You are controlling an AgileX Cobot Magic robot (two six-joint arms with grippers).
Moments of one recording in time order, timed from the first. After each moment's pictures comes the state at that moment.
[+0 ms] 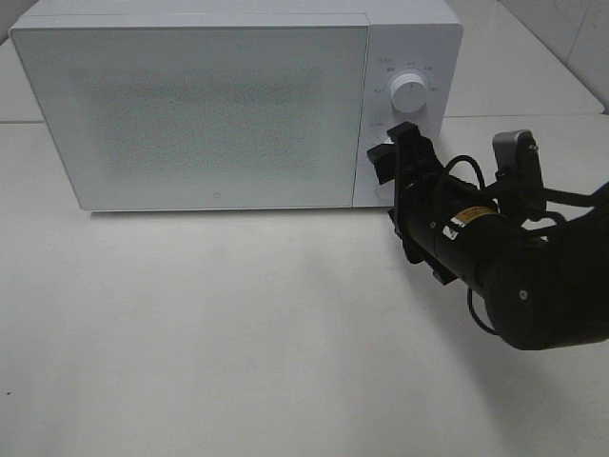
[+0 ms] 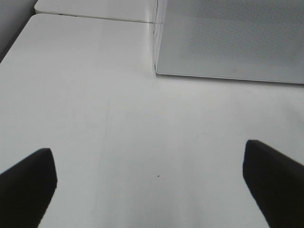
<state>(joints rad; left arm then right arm) 0.04 0.00 -0.50 -0.07 1.04 0.02 0.63 1.86 -0.54 0.46 -1.05 1.09</state>
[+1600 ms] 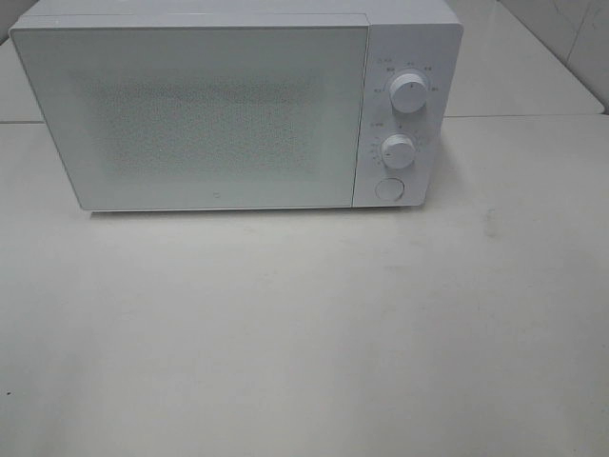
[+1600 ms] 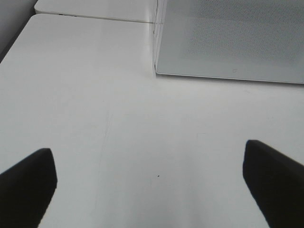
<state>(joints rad) 0.04 0.00 -0.50 -0.07 1.04 0.02 0.38 0.83 -0.88 0.10 1.20 -0.11</state>
